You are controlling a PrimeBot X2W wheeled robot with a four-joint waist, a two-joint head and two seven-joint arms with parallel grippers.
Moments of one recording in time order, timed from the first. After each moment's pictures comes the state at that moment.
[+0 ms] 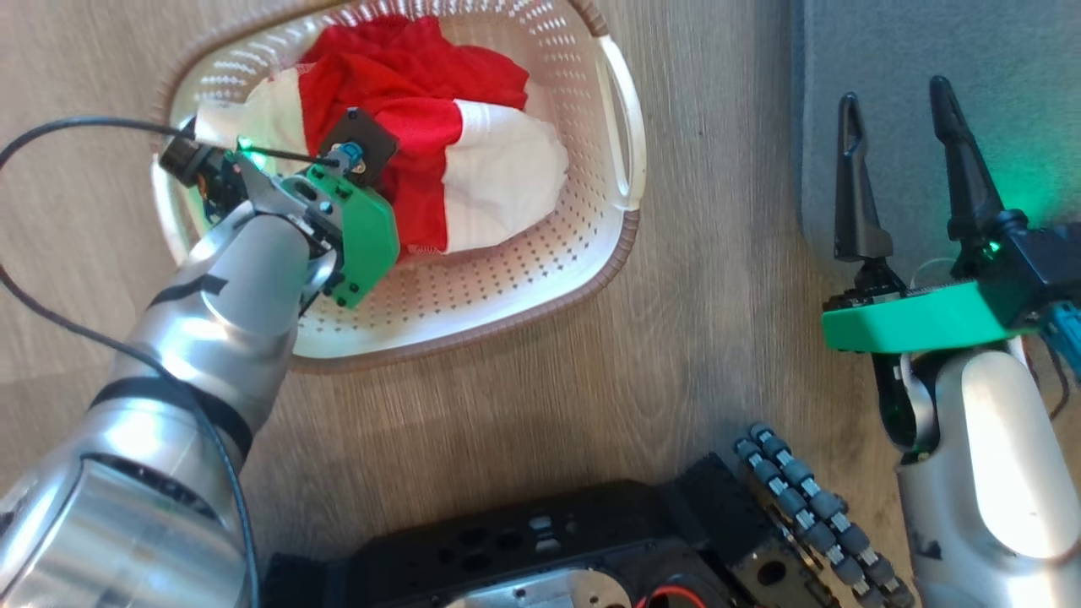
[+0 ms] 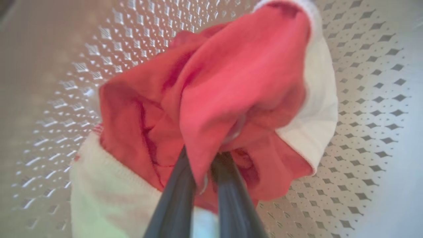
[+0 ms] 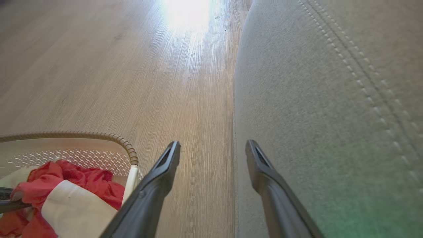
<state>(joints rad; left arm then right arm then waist) -1.10 0.07 -0.75 1.30 -0.12 -0.12 -0.25 -0.35 -0.04 0.00 0.04 0.06 0.12 -0.26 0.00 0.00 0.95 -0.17</state>
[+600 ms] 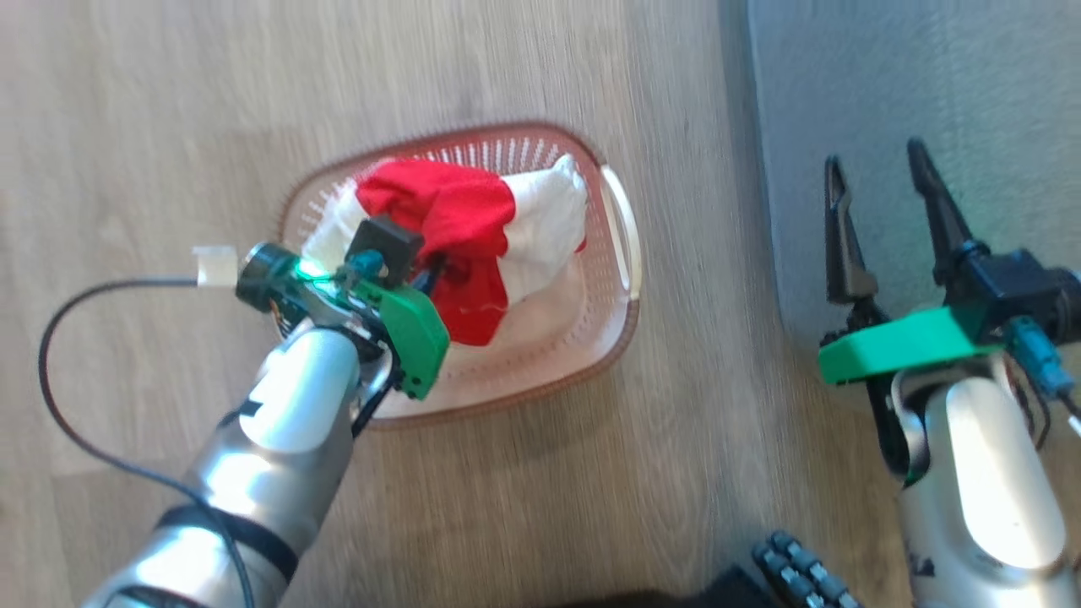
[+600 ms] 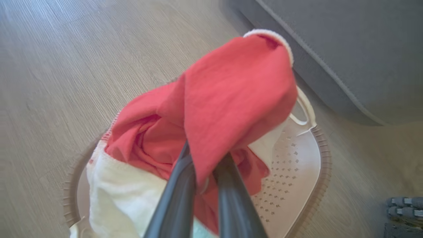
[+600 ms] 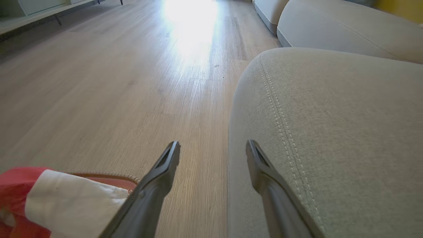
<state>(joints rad) -0.79 0.06 -0.60 0.98 -0.23 -0.10 -0.25 -0.33 -0.04 -0.03 0.17 0.02 0.13 -0.26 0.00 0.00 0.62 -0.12</state>
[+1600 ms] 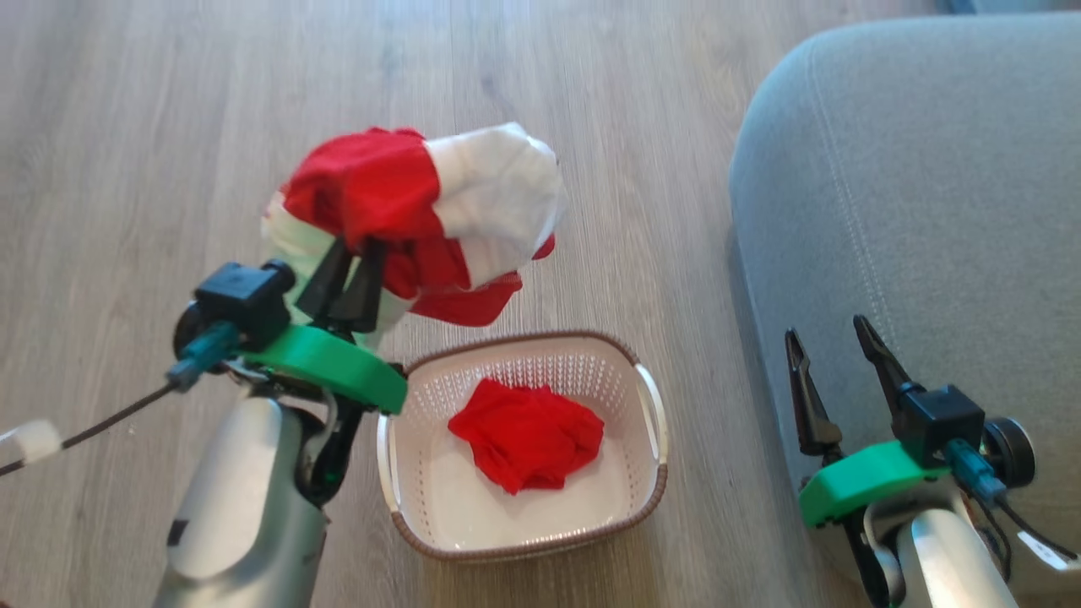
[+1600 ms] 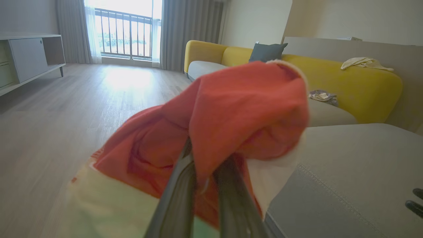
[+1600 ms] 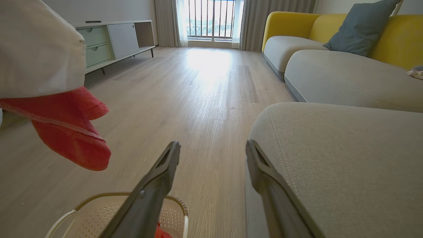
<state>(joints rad) -0.39 0.04 -0.19 0.32 -0.30 -0.13 -0.25 -0.10 -0.04 0.01 0.27 0.03 0.13 -0.26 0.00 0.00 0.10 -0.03</state>
